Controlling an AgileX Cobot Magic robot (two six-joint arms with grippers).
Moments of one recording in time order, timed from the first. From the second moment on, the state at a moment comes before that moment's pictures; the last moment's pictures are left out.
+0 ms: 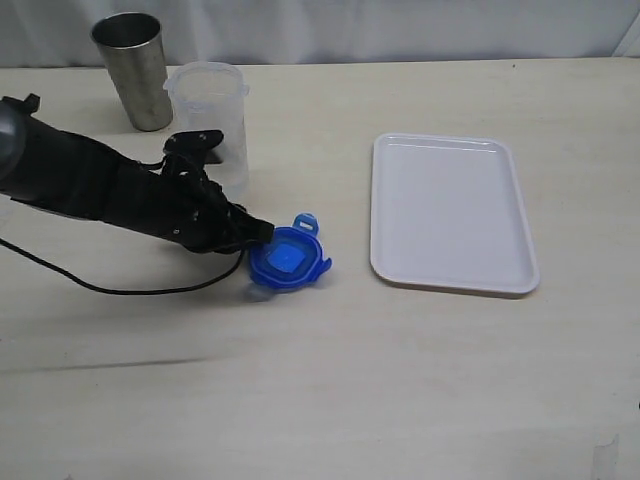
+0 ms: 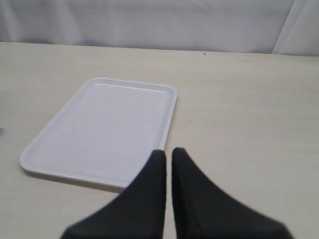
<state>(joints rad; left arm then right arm) -0.39 2.03 -0.93 -1.64 0.42 1.51 0.04 0.00 0.00 -0.03 0.36 -0.04</state>
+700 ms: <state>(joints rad) -0.39 1.78 -0.63 -1.58 0.02 1.36 0.04 0.00 0.00 -0.03 0.36 -0.04</state>
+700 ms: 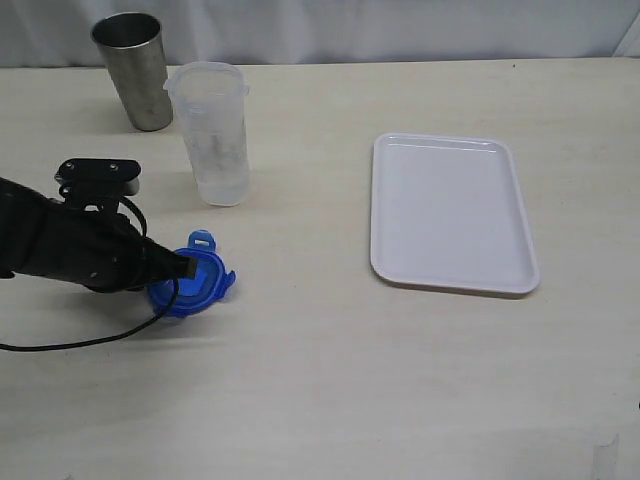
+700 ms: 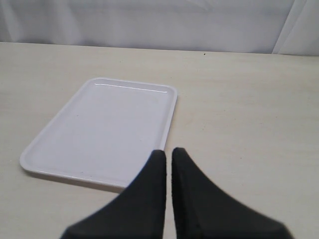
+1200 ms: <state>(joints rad) -0.39 1.78 -0.62 -1.57 0.11 1.36 0.04 0.00 0.00 -0.03 0.36 -0.04</state>
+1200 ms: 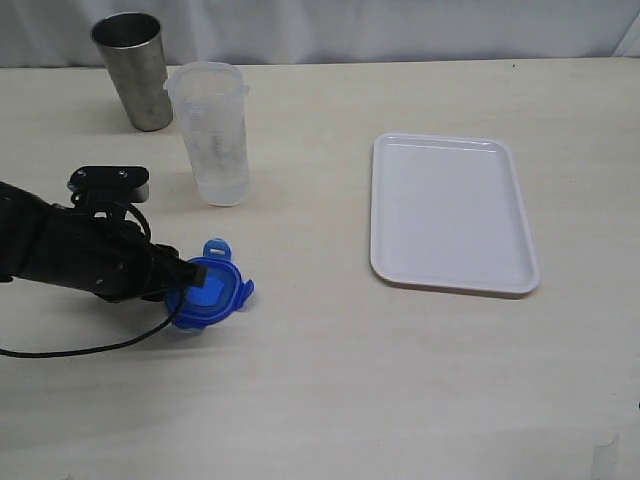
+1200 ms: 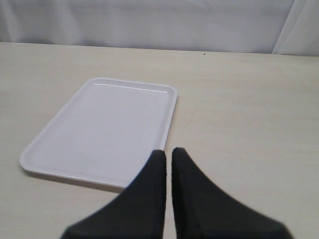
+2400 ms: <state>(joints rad) -0.38 1.68 -0.66 -1.74 -0.38 1.66 0.04 0.00 0.00 -0.03 0.36 -0.04</state>
